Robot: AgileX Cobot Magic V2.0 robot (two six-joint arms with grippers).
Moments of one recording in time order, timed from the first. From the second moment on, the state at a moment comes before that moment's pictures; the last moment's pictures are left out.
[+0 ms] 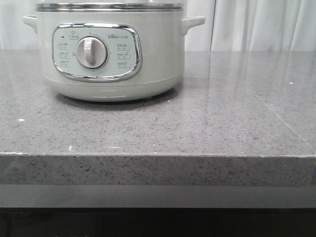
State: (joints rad) left arm -0.06 -0.01 0.01 -0.09 -0.03 0.01; right arm 0.09 -0.01 0.03 0.19 0.05 -0.15
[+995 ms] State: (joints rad) left arm -0.06 -0.01 0.01 -0.09 -0.03 0.01; right arm -0.07 -0.01 0.03 0.06 -0.04 0.04
